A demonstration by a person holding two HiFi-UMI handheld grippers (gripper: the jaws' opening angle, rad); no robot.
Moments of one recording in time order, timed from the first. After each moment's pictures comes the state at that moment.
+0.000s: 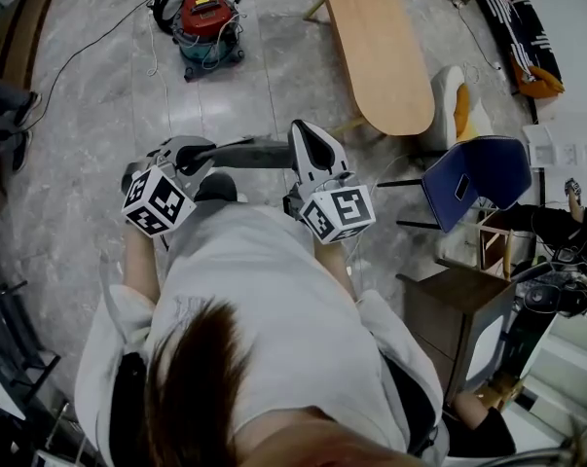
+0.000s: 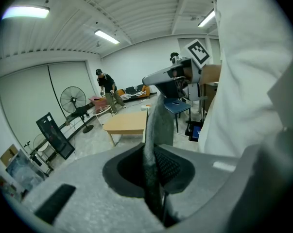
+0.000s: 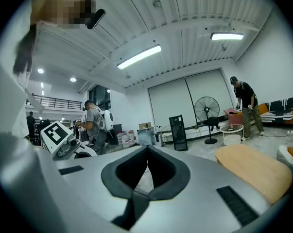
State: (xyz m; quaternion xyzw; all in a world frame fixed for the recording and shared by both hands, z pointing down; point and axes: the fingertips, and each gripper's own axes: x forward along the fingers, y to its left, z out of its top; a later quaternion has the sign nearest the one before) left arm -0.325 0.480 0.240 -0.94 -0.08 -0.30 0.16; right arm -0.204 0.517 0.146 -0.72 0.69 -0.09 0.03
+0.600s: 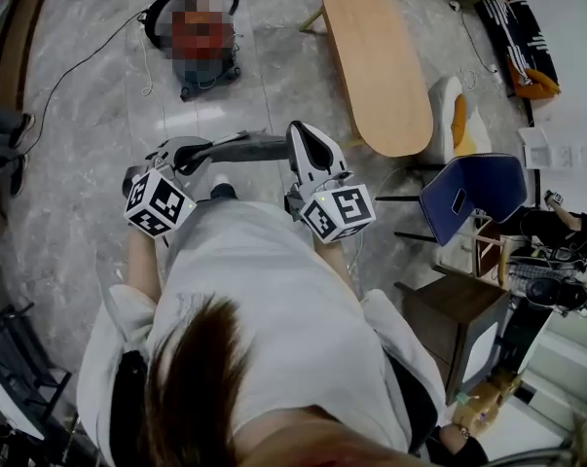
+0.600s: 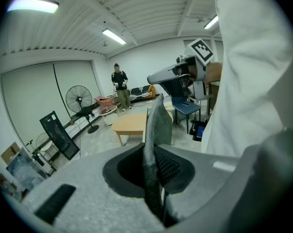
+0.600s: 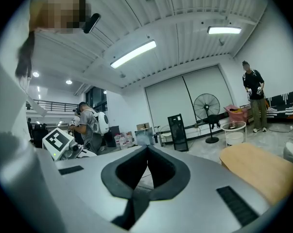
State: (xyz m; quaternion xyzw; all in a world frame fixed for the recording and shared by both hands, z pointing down) left arm -0.275 0.353 0.243 -0.94 -0.06 -0.29 0.15; right arm -0.155 0.401 0.145 -0.72 0.68 -0.11 0.05
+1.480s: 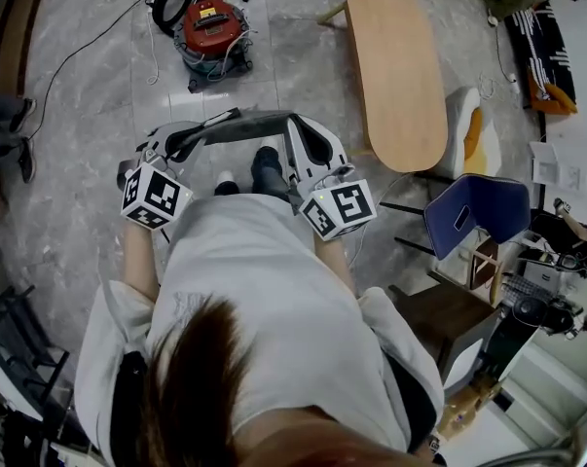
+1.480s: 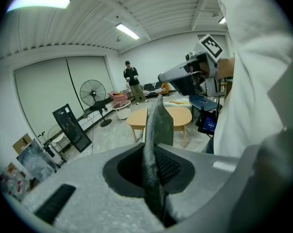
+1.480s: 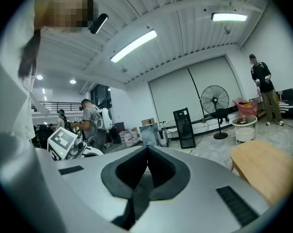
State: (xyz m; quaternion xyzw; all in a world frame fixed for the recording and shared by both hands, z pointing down) left arm -0.235 0.237 0.256 -0.94 0.01 -0.30 0.14; right arm -0.117 0.295 0.163 -0.68 0.72 -0.12 0.03
